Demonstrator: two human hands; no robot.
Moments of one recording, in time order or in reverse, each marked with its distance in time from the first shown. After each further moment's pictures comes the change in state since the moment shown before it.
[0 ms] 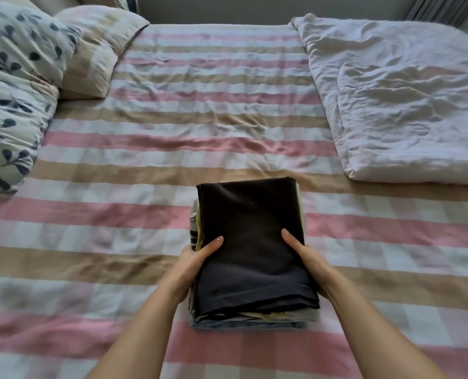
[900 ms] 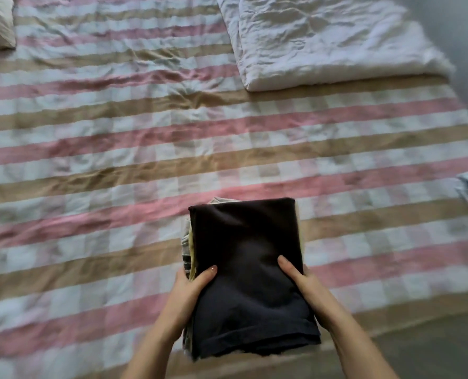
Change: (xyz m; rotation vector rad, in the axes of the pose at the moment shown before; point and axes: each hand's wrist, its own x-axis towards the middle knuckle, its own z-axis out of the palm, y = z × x) left_hand -0.313 -0.139 0.111 0.156 -0.072 -0.092; right_hand -0.358 0.180 -0.044 0.104 0.271 0.083
